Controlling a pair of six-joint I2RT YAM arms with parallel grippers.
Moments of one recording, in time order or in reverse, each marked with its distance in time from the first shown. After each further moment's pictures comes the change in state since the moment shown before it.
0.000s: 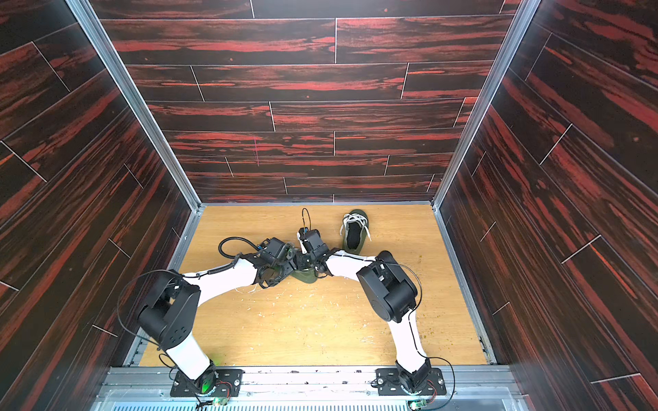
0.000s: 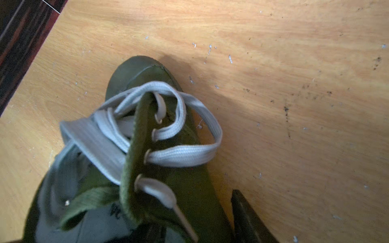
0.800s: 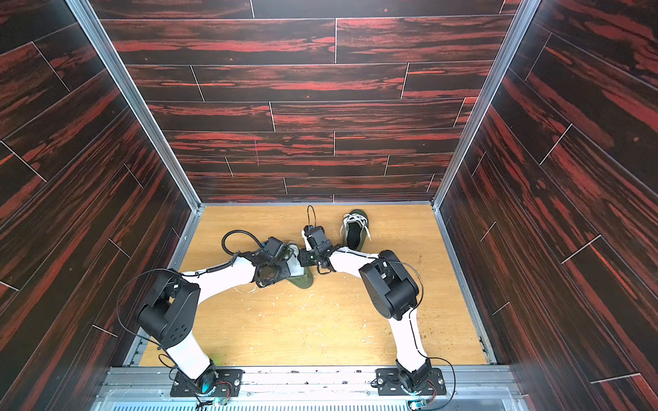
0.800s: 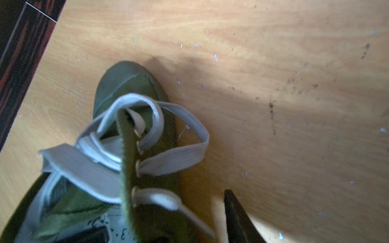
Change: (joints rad) left arm 0.019 -0.006 0.009 -0.084 0.056 0.290; right arm -0.045 0.009 0.015 -0.043 -0.055 0.034
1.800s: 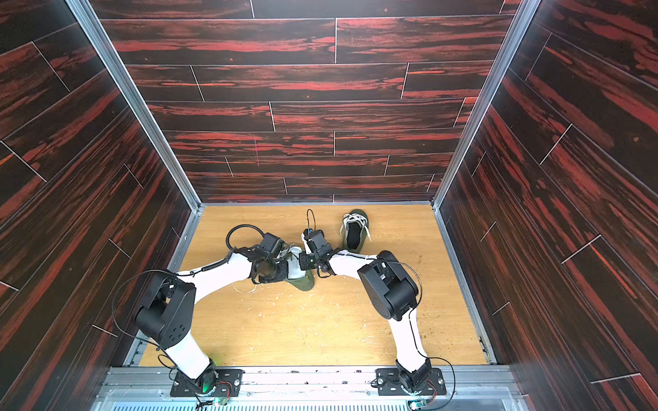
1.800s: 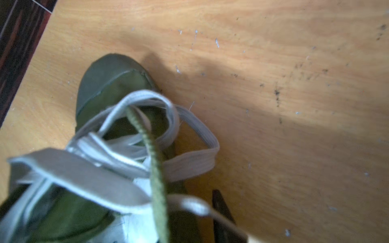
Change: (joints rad) left arm 0.035 -0.013 0.053 -0.109 0.149 0.280; right arm 0.013 0.000 -0.038 0.038 0.010 -0.008
